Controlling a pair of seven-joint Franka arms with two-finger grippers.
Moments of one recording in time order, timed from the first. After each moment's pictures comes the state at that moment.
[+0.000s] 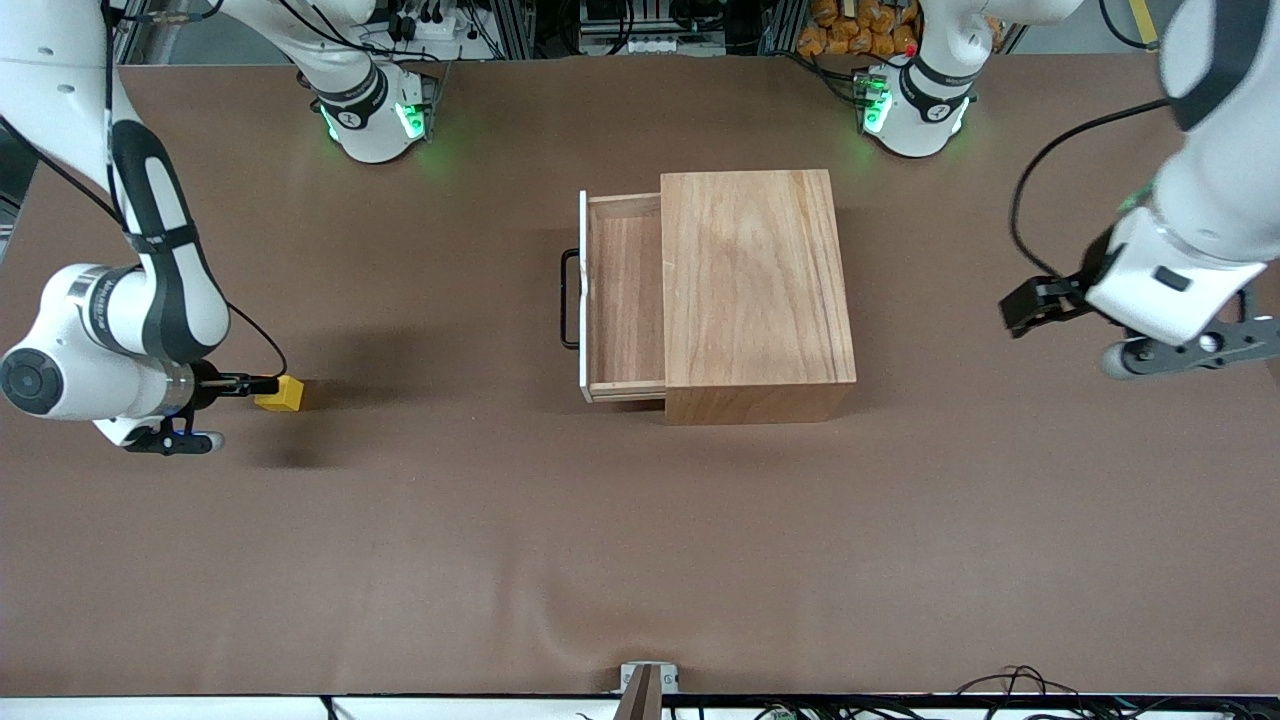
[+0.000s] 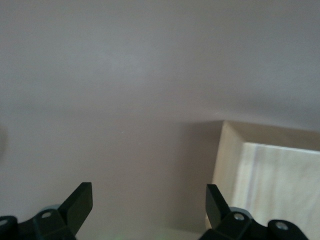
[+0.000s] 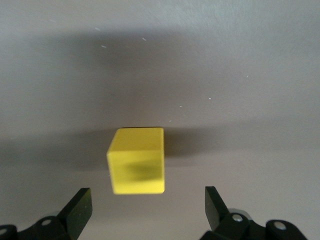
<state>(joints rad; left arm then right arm) -0.30 0.32 0.16 -1.14 0.04 1.36 -0.24 -0.13 0.51 -0.05 -1.85 0.00 2.05 -0.13</state>
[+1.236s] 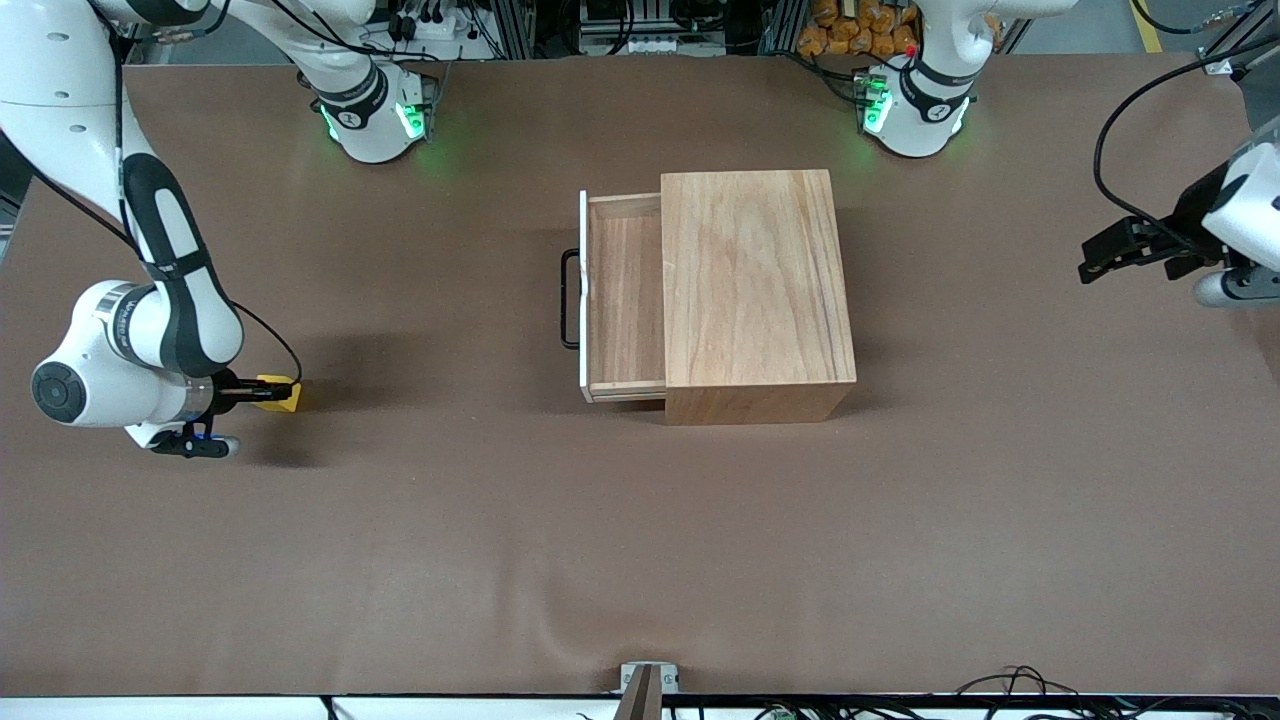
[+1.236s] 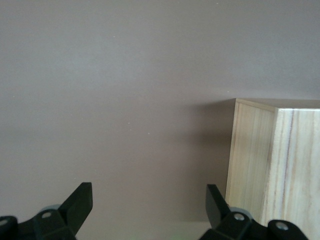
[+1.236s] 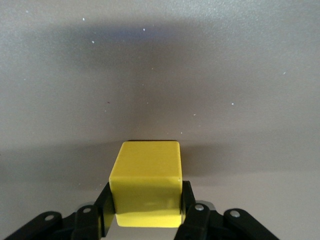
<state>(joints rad) -0.16 -0.01 0.12 -1.66 -0.01 1.61 -0.07 -0.14 0.56 -0.05 -1.85 0.06 2.09 -0.15</state>
